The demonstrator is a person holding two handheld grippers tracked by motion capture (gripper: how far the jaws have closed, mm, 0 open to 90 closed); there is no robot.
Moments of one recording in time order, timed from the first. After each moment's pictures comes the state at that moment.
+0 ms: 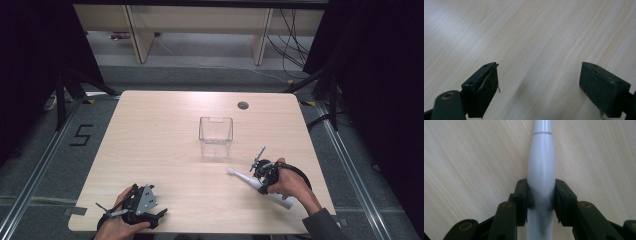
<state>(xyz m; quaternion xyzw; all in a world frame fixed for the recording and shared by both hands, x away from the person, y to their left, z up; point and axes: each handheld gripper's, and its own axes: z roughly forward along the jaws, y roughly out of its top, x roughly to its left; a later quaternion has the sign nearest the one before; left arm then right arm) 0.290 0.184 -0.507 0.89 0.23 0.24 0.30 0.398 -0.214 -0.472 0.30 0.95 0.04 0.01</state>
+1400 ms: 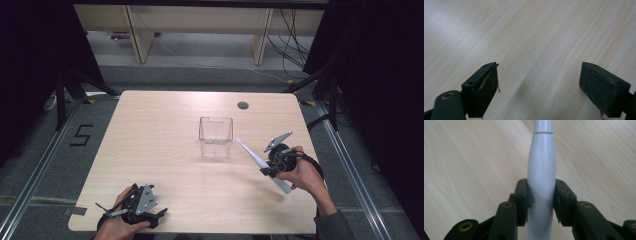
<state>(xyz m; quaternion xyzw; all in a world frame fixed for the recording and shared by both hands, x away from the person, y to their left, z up) 0.290 0.184 -0.506 0.89 0.23 0.24 0.31 0.403 -0.245 -0.418 0.33 0.91 0.22 0.08</state>
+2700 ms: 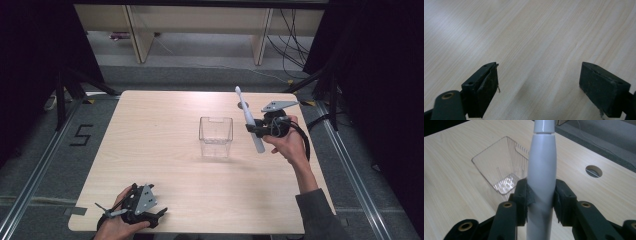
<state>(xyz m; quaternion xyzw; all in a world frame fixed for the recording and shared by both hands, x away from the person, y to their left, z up) 0.290 0.185 -0.505 0.89 0.23 0.25 0.31 0.465 -0.220 -0.368 0.35 0.83 0.40 0.18</state>
